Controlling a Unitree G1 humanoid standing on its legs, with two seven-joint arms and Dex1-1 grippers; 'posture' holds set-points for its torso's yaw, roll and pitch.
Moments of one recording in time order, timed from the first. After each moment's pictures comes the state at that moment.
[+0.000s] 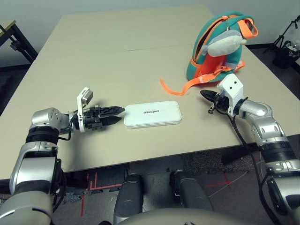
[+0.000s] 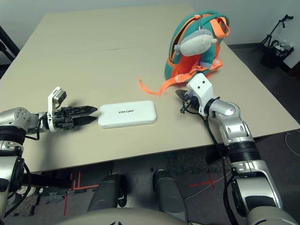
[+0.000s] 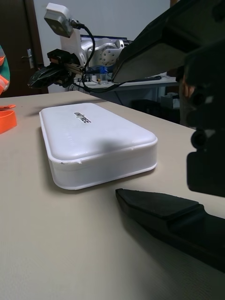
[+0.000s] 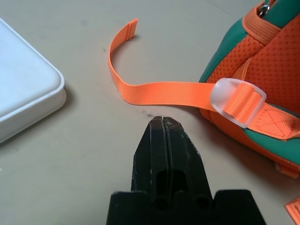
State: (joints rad) left arm -0.70 0.68 0.01 0.84 -0.62 1.24 -1.24; right arm -0.45 -0.53 0.03 0.32 0.09 0.07 0.76
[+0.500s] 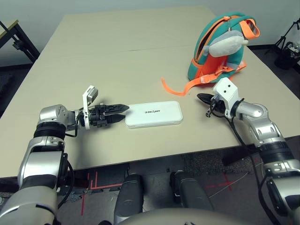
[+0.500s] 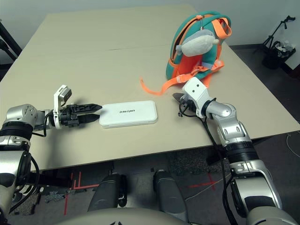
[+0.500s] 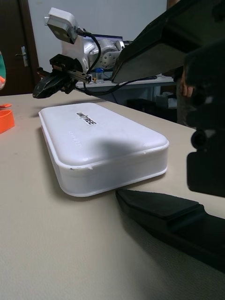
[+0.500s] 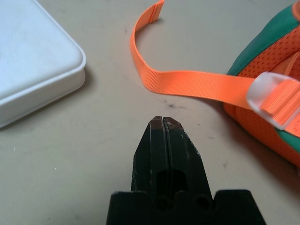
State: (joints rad) left arm -0.74 0.65 0.00 0.84 -0.55 1.25 -1.26; right arm -0.45 -0.53 0.10 0.35 0.02 0.03 0.78
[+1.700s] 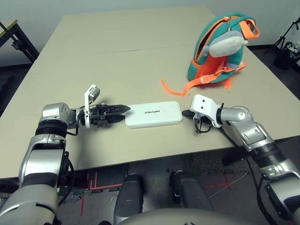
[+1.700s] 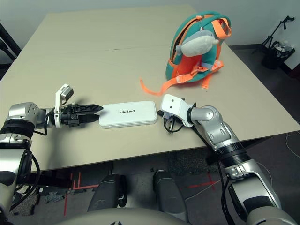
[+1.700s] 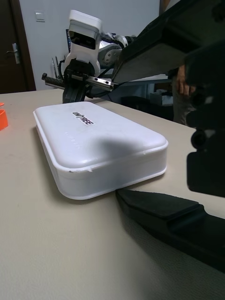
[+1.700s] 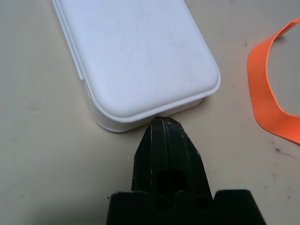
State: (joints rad) left arm -0.75 0.65 -0.02 0.85 -0.50 1.25 -1.29; right arm -0.44 -0.52 0.28 0.18 -0.09 0.12 0.94
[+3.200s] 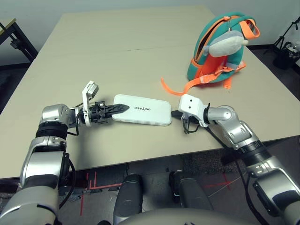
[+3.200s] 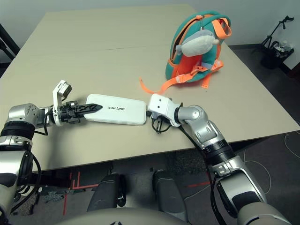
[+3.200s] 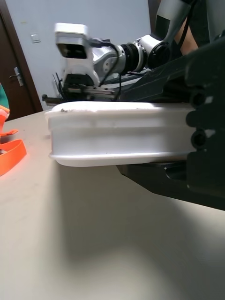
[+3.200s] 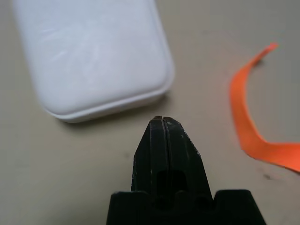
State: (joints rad) left arm -0.72 0.63 0.06 0.80 -0.52 1.13 -1.33; right arm -0.50 -0.47 0.19 0.22 -0.01 0.17 0.89
